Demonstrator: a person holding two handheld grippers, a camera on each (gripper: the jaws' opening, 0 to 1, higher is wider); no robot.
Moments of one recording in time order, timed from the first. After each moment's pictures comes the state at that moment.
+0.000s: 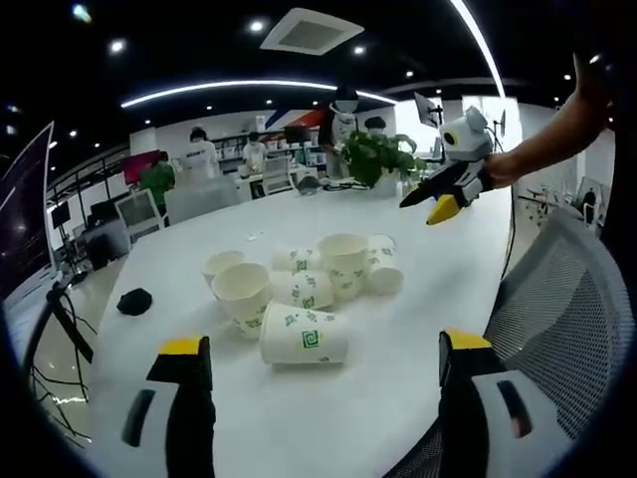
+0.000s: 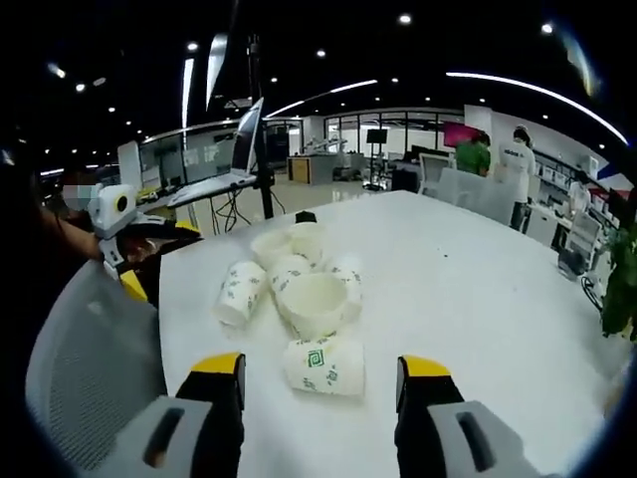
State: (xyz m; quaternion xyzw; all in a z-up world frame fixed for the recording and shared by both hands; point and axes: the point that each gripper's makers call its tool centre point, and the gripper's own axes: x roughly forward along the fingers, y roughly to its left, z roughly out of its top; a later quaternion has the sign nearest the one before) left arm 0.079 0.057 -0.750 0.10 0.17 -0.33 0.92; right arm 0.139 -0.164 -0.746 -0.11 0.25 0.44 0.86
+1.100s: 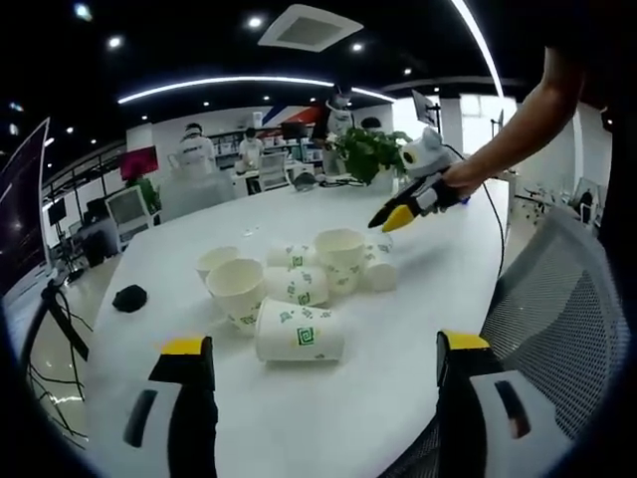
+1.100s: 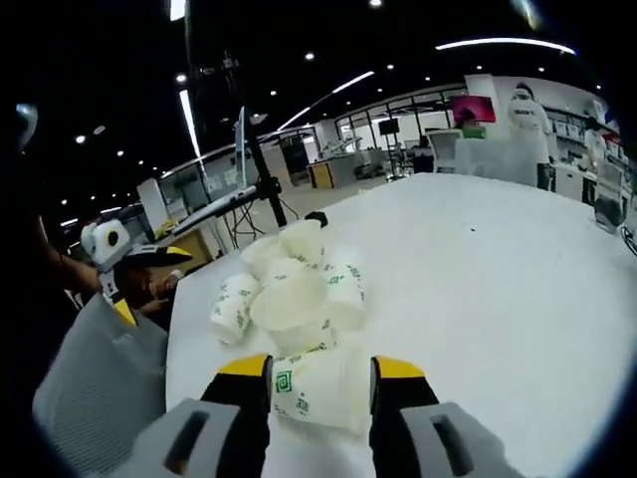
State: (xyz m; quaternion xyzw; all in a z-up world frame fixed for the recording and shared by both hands) left arm 0.077 0.054 -0.754 0.10 0.18 -0.34 0.92; right arm 0.184 -0.153 -0.782 0.00 0.29 0.50 0.82
